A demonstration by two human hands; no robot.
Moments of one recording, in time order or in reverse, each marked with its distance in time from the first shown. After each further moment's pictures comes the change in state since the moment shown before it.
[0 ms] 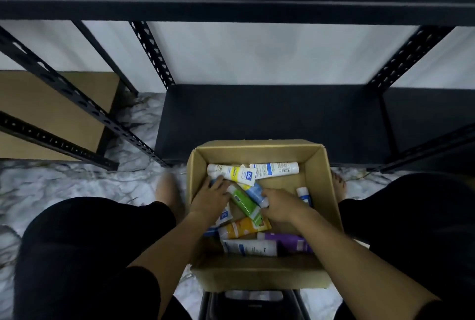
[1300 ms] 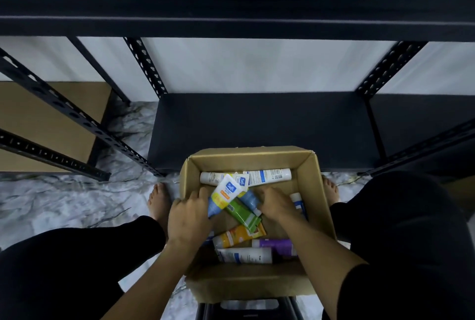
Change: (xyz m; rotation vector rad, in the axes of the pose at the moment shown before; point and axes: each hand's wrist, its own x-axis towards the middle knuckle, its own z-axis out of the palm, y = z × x) left_hand -0.056 0.003 -0.038 -0.363 0.299 -0.440; right_hand 0.041 0.016 0.017 0.162 0.201 0.130
